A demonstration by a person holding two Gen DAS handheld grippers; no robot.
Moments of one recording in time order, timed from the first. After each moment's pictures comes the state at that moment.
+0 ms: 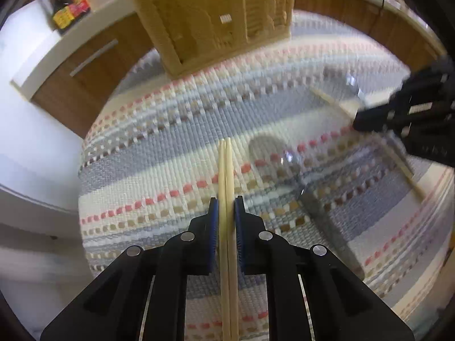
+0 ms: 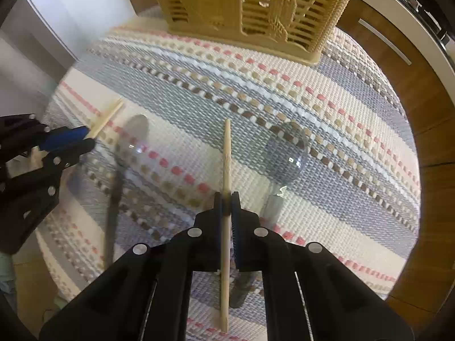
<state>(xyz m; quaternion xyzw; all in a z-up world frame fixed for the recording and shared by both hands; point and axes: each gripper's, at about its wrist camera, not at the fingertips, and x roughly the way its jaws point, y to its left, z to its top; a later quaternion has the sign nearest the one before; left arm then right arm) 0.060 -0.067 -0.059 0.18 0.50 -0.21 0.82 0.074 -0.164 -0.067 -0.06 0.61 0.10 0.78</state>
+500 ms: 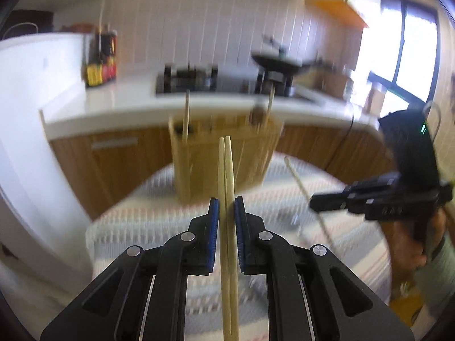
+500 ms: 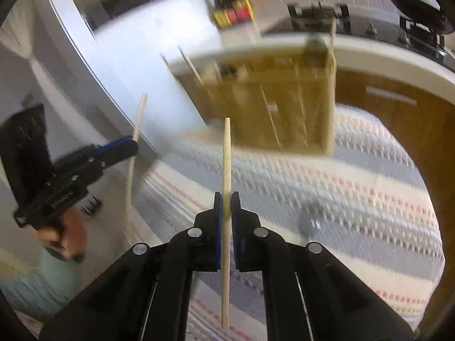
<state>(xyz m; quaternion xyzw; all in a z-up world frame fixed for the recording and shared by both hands) 0.041 -0.018 0.075 0.01 0.28 -0.27 0.92 0.040 -0.214 0.043 0.09 0.41 0.24 0.87</state>
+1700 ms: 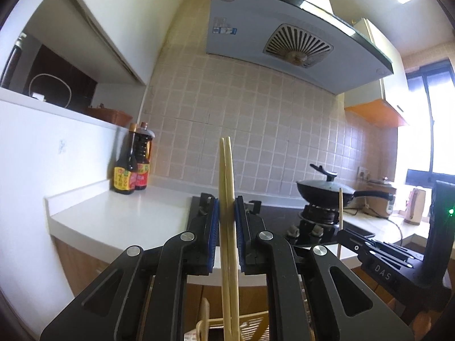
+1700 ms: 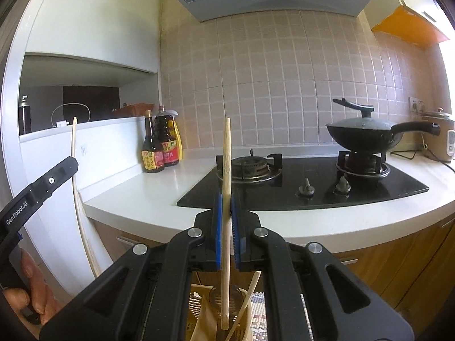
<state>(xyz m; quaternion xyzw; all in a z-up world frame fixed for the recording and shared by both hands) 0.170 -0.060 0.129 -0.08 0.02 -0.16 0.98 0.171 -0.255 0.106 0.05 0.10 0.03 0.99</state>
